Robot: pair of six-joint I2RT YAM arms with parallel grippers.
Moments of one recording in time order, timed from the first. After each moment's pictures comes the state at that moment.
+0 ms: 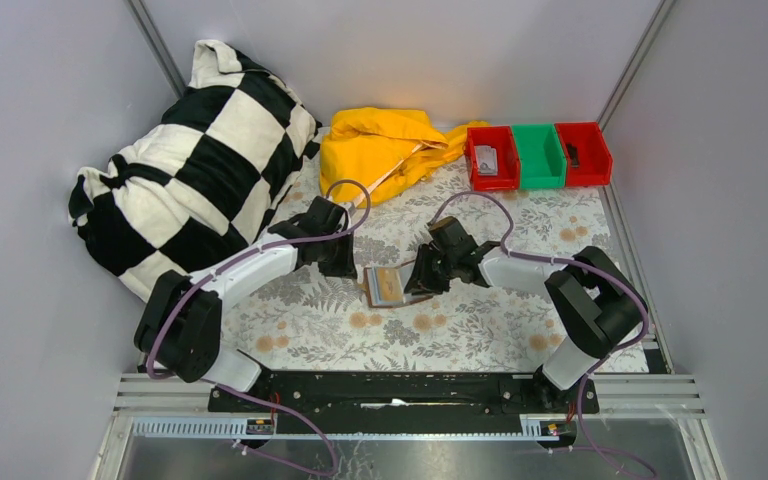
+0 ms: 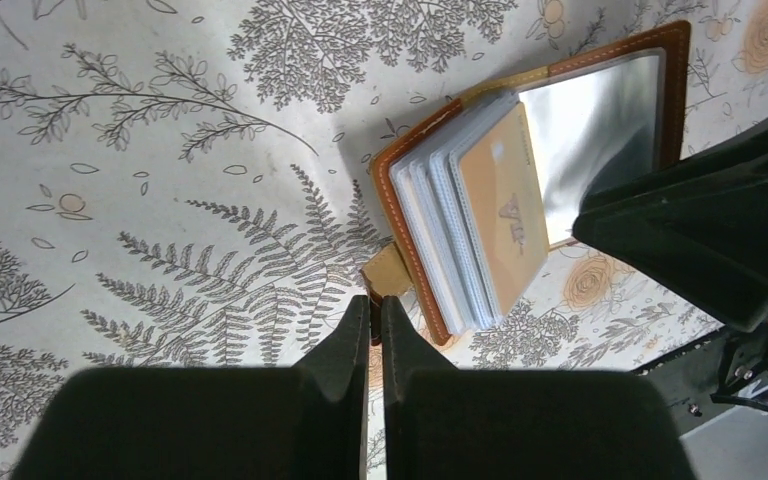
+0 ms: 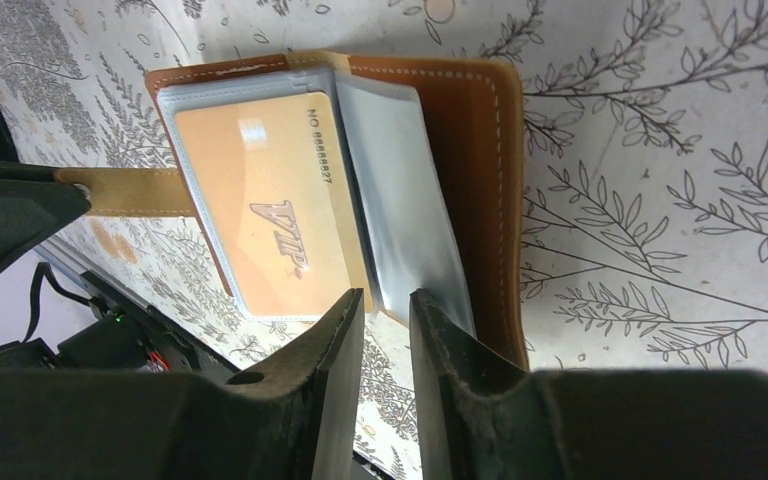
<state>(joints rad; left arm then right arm) -0.52 1.46 0.93 -0.51 0.20 -0.47 0.67 1.65 0.81 -0.13 -0.29 0.83</state>
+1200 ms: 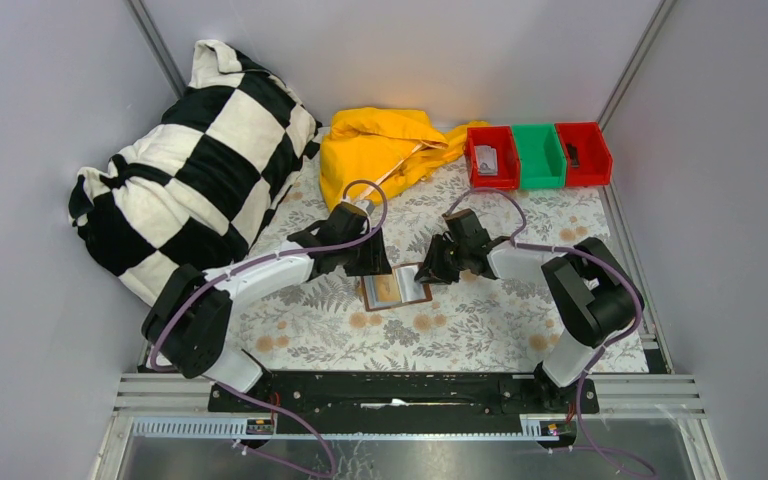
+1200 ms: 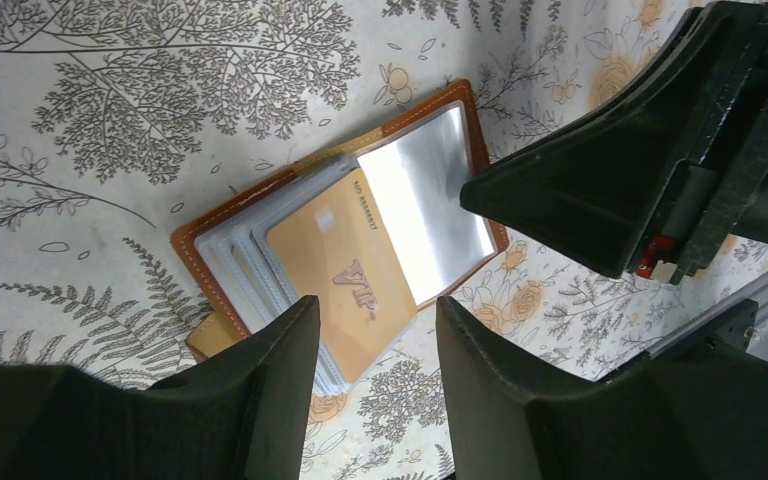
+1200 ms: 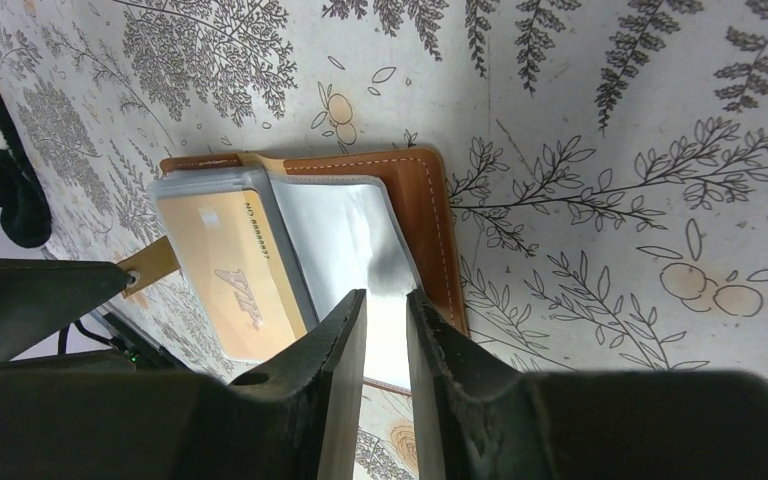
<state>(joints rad) -0.66 1.50 0.91 -0.29 0.15 -0.66 0.54 1.70 0.80 -0.04 -0.33 0.79</state>
